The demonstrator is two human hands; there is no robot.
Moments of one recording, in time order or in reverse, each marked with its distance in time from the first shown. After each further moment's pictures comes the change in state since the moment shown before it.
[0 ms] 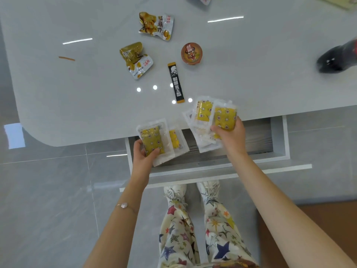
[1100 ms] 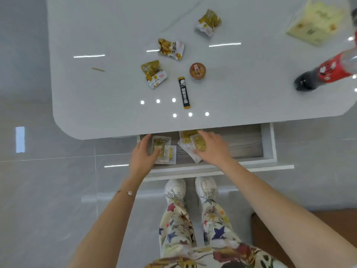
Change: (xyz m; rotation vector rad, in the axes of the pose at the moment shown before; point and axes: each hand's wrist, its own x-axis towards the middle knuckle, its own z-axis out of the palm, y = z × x) left_hand -0.034 0.022 -0.044 0.755 0.028 0.321; right_hand -0.052 0.008 0.014 -1.180 -0.370 -0.413
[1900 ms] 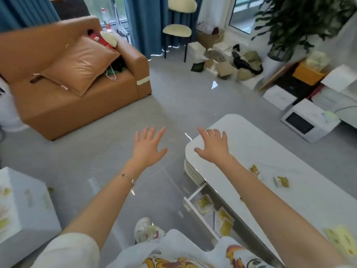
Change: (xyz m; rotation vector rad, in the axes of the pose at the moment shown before) left_hand -0.405 0.029 -0.349 0.343 0.706 -0.267; right_hand -0.313 -0.415 -0.218 -0.738 0.257 -0.911
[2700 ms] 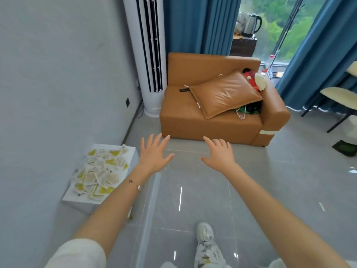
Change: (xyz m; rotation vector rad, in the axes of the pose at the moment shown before) left_hand -0.082 -0.432 -0.112 0.024 0.134 -0.792; right_hand 0.223 -0.502 -0.036 -0.052 0.043 -0.768
